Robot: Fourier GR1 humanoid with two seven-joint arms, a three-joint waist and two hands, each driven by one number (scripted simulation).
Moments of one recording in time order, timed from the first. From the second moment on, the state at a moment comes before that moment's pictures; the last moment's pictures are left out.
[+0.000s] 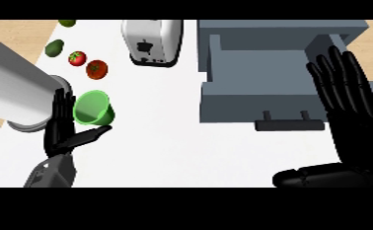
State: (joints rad) left arm -0.30 0.20 0.33 -0.66 0.19 -0.03 -0.72; right arm -0.08 -0.07 -0.02 -2.09 -0.12 0.12 0.15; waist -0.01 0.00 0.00
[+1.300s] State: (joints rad) left arm -0.49 0.27 0.37 -0.22 0.23 -0.21 -0.93; right arm -0.10 -0.08 -0.05 -2.08 -0.17 0.13 0.17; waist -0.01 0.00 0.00
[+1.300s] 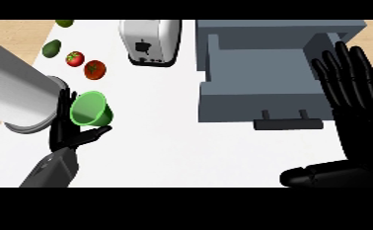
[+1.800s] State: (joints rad) left arm -0.51 0.25 0.37 -0.22 0.24 -0.31 -0.92; right arm -0.11 -0.08 -0.04 -2.08 -0.16 0.13 0.18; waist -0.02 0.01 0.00
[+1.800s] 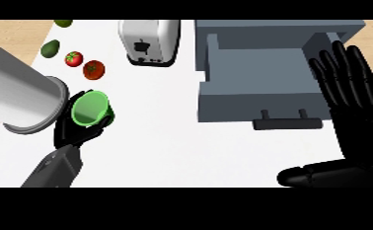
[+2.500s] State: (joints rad) left arm -0.43 0.18 0.31 -0.36 0.21 -0.24 -1.01; right arm -0.12 -0.10 -0.07 -2.07 -0.17 0.14 0.18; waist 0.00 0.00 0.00
